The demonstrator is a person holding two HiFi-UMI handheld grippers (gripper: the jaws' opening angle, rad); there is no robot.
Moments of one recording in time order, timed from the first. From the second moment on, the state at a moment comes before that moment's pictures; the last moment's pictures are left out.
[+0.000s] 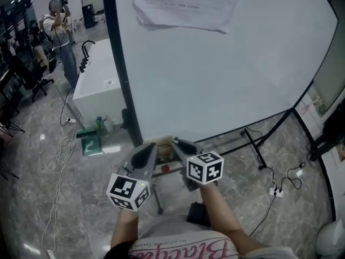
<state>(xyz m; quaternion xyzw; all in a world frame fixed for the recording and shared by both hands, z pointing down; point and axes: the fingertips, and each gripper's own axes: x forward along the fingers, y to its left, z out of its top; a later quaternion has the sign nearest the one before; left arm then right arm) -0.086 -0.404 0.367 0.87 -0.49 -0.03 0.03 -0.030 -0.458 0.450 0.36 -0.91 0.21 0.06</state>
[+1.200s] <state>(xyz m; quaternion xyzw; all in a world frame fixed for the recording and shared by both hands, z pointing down) -0.081 -0.398 0.337 0.87 -0.48 -0.07 -0.01 -0.012 -0.405 0.328 0.37 -0.93 0.03 -0.05</state>
